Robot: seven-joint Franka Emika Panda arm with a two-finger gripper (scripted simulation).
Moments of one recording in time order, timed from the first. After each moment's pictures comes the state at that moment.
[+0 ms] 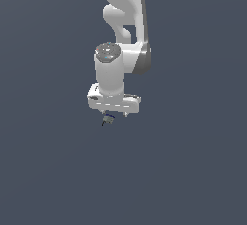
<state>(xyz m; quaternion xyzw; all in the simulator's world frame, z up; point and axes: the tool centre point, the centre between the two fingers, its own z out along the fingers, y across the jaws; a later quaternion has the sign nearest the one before) 0.002 -0.038 0.145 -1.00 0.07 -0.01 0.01</state>
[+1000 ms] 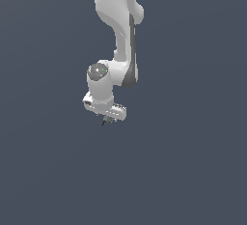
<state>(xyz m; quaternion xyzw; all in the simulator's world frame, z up) -0.033 -0.085 0.061 -0.99 0.16 0.00 0.00</state>
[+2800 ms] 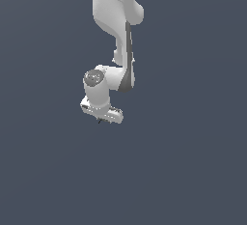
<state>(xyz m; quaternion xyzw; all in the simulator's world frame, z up) -0.028 -0.101 0.040 -0.99 0.16 0.00 0.00</state>
